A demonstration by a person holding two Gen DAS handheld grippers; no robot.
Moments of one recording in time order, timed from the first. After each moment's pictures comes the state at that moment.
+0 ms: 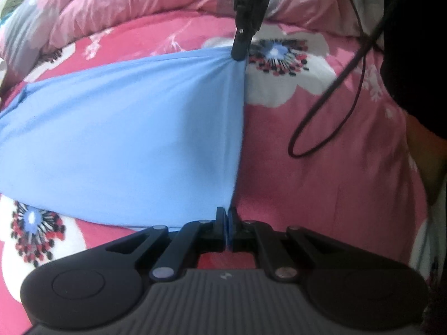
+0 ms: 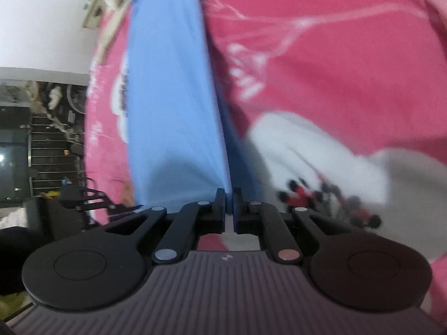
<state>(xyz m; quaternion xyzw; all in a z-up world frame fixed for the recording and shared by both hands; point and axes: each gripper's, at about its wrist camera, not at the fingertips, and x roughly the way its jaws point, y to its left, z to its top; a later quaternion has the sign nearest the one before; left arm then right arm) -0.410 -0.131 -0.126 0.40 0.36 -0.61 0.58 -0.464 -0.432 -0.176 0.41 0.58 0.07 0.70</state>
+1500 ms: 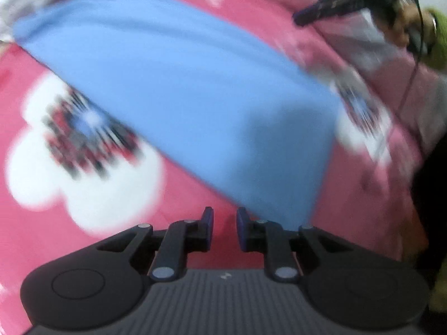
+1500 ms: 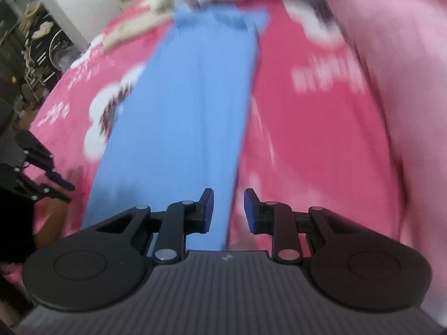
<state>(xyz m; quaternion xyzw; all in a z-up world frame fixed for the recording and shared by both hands) -0.272 -0.101 -0.115 0.21 0.52 -0.51 0.65 -0.363 -0.396 -0.077 0.08 0.49 0.07 0.87</state>
